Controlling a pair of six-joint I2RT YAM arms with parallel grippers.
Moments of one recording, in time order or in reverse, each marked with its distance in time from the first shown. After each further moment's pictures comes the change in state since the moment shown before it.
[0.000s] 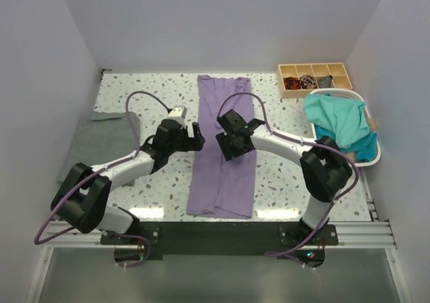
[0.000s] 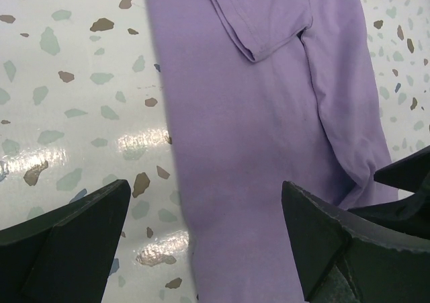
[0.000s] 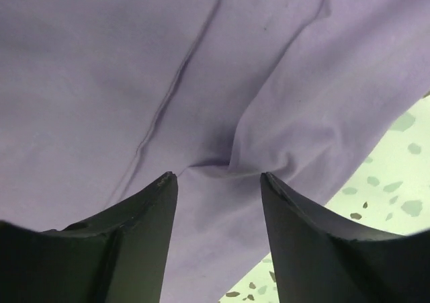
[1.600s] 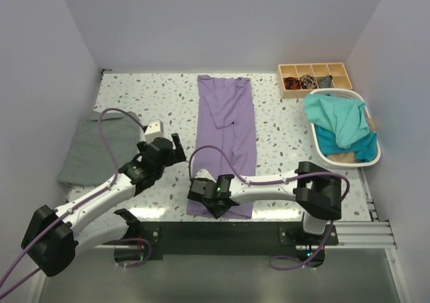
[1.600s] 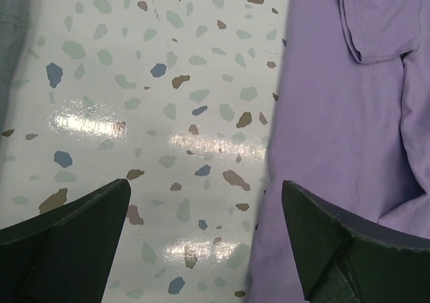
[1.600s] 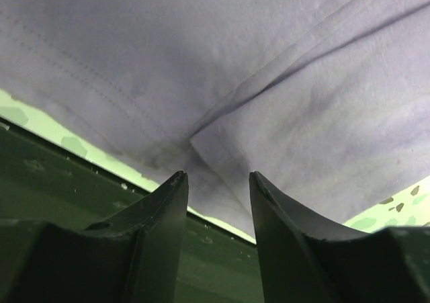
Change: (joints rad) left arm -0.119 -0.389 -0.115 -0.405 -0.452 -0.222; right arm 0.600 -0.045 -0.159 -0.121 0.136 0.298
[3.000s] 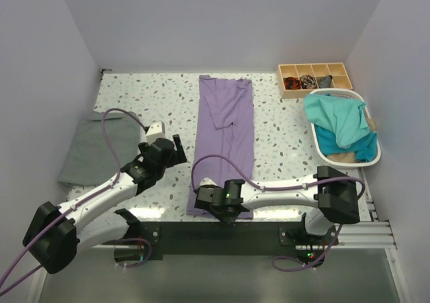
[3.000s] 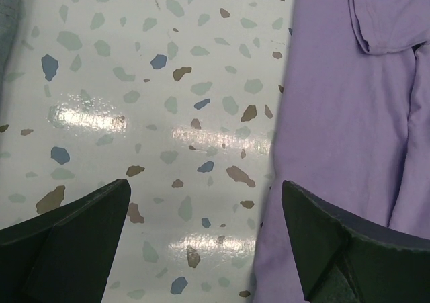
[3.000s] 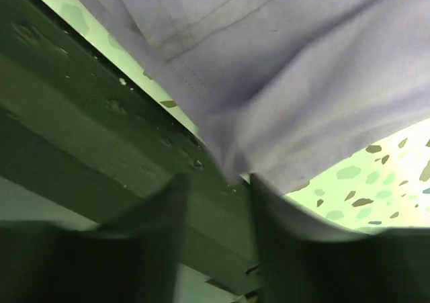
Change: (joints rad) left arm 0.000 0.019 -0.011 0.013 0.001 0.002; right arm 0.066 -0.130 -0.024 -0.145 -0.058 -0.076
